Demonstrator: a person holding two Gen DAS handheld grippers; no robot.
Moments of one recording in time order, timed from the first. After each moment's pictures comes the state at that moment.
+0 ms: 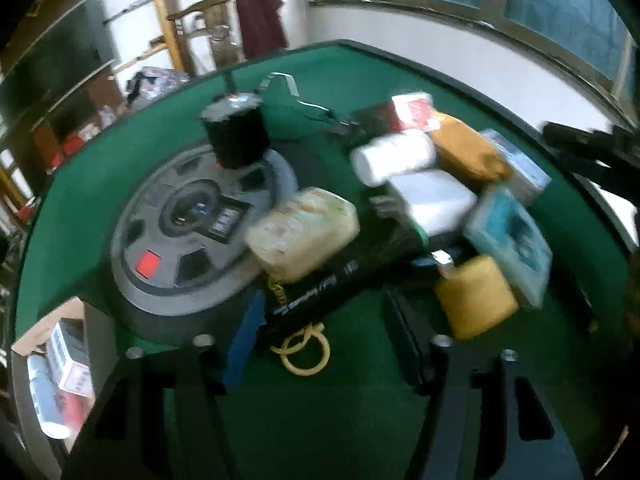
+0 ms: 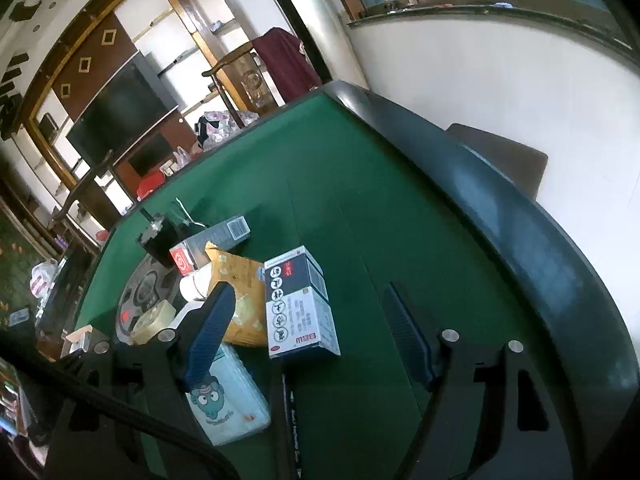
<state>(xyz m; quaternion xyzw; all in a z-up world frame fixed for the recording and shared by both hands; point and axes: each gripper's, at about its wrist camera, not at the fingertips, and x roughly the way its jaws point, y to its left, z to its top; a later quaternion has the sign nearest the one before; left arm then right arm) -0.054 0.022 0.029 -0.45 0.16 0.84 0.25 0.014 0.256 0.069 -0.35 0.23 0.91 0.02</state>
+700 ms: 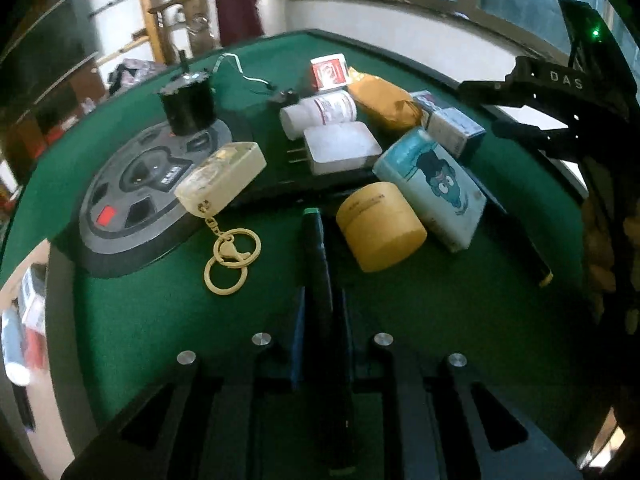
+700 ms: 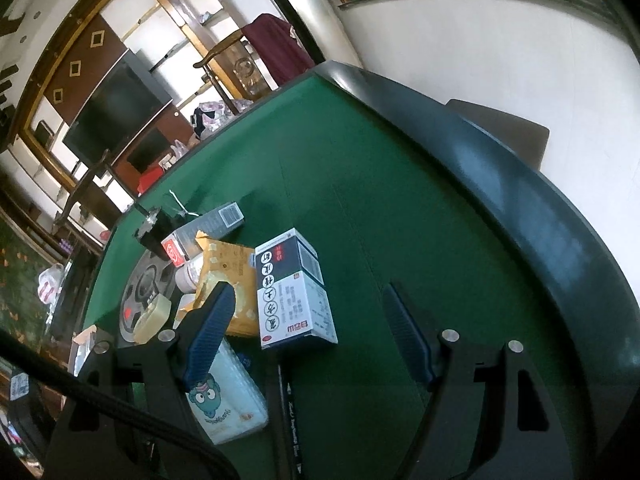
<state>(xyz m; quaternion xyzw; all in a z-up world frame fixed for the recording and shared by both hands) -0.001 0.034 0.023 -0.45 0.14 0.84 0.26 0.012 0.266 0.055 -0.37 0.26 0.89 0.01</state>
